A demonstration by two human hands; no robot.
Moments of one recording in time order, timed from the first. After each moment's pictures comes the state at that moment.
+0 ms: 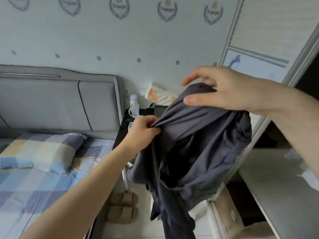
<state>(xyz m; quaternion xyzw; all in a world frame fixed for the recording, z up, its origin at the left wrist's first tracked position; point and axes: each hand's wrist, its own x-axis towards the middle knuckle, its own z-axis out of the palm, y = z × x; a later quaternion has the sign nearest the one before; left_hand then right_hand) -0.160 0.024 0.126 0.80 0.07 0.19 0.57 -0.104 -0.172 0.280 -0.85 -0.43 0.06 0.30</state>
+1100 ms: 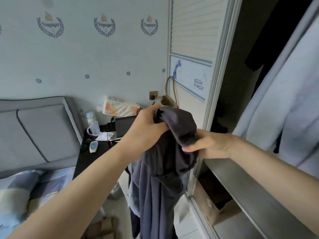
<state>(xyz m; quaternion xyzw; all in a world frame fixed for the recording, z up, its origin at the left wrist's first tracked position) -0.127 -0.109 0.195 0.78 -0.18 0.16 0.58 -0.073 -0.304 0.172 -0.63 -0.29 0.42 0.58</state>
